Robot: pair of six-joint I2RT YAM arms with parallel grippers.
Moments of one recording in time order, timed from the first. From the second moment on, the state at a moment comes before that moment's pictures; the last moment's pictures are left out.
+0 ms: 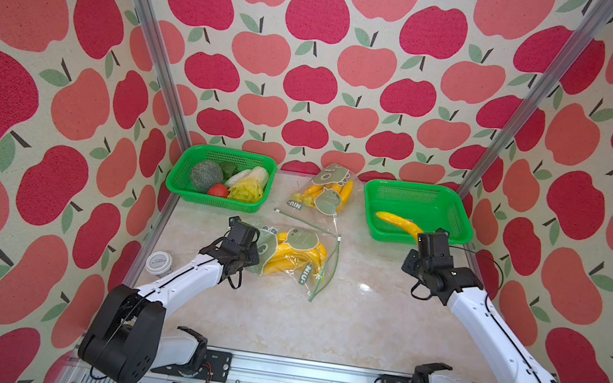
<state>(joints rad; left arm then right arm) -0.35 1.27 0.67 -0.34 -0.14 -0.61 0.29 1.18 0.94 -0.65 0.31 0.51</state>
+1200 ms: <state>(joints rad) -0.35 1.24 0.65 -0.32 -0.09 -0.60 -0.10 2.14 1.80 -0.77 0.23 0.44</state>
